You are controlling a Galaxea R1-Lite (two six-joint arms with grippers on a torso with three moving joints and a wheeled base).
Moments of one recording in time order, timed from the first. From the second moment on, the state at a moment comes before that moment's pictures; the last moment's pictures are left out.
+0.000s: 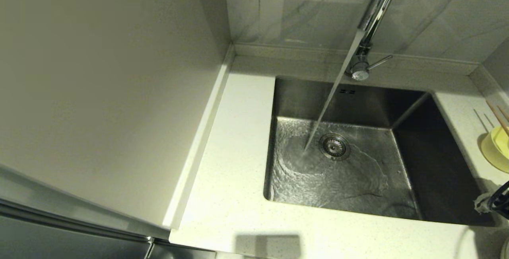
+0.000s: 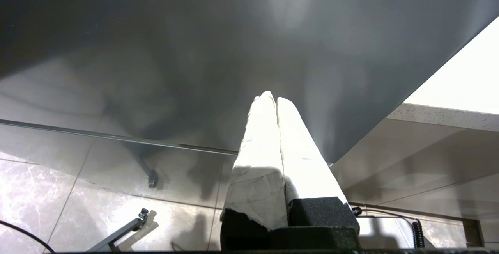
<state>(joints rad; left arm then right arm) 0.00 0.00 0.00 0.00 0.02 -0.02 -0.35 1.46 -0.73 0.30 -0.24 0.63</state>
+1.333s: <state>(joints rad) 0.00 0.00 0.00 0.00 0.02 -0.02 -0.40 1.50 -0.77 0.30 -0.29 0.61</state>
